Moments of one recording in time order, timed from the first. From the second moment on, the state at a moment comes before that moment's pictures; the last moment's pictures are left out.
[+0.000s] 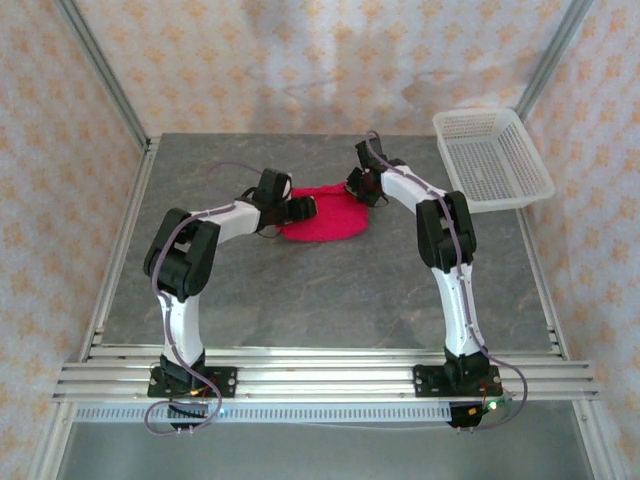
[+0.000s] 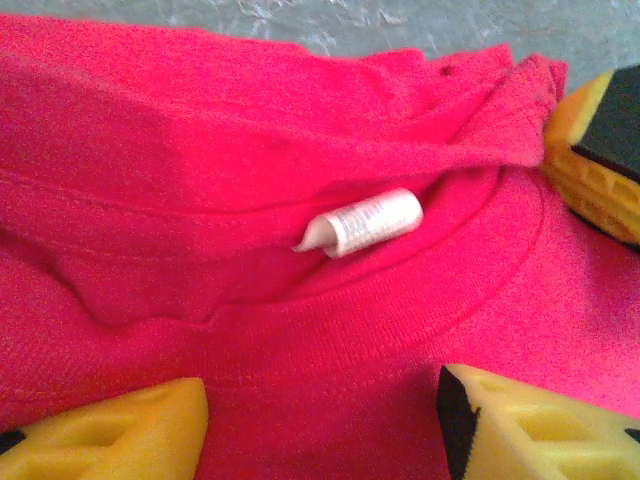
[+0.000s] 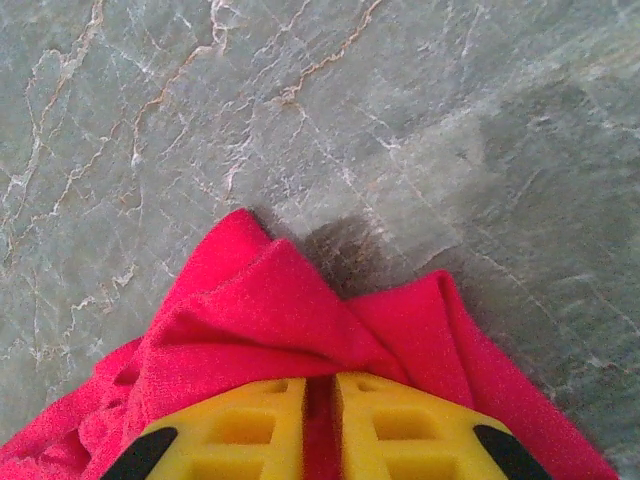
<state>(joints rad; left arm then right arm) -0.35 1.98 1.23 -0.08 0.24 -0.58 0.35 2.34 1.86 -0.56 -0.15 0.90</state>
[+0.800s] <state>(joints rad) -0.35 1.59 1.11 -0.49 0.16 -0.43 0.58 1.88 1.39 -0.67 0.00 0.60</state>
